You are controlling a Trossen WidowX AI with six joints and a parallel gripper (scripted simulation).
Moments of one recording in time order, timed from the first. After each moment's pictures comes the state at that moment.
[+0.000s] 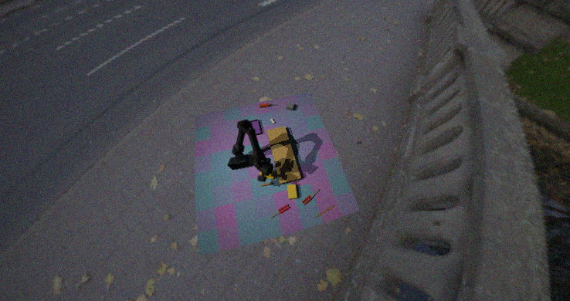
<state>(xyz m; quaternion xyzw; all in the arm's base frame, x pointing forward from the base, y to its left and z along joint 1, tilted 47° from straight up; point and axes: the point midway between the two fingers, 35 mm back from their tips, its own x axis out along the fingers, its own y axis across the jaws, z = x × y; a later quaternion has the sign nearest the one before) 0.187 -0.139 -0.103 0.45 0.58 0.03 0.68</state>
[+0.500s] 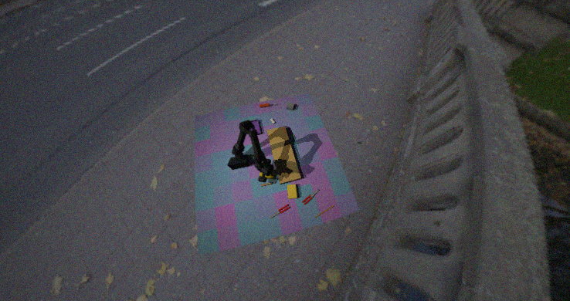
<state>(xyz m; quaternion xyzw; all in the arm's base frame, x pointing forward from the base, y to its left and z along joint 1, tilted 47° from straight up) 0.190 -0.121 -0.119 0.45 0.58 0.03 0.68</state>
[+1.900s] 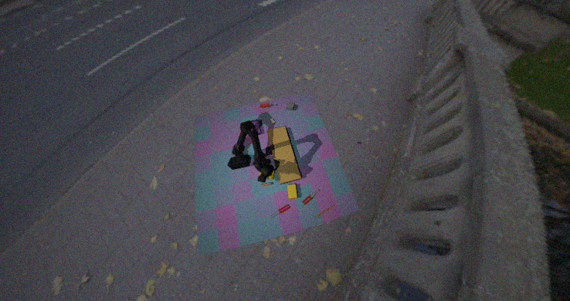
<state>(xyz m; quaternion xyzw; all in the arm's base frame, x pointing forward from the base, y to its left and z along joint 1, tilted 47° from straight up) 0.188 -0.111 -0.122 0.47 0.58 0.04 0.66</state>
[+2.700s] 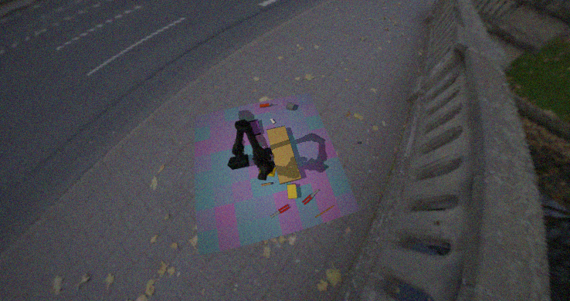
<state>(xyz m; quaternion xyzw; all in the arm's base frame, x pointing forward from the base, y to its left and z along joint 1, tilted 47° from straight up) 0.191 -0.191 -0.058 0.45 0.58 0.04 0.68</state>
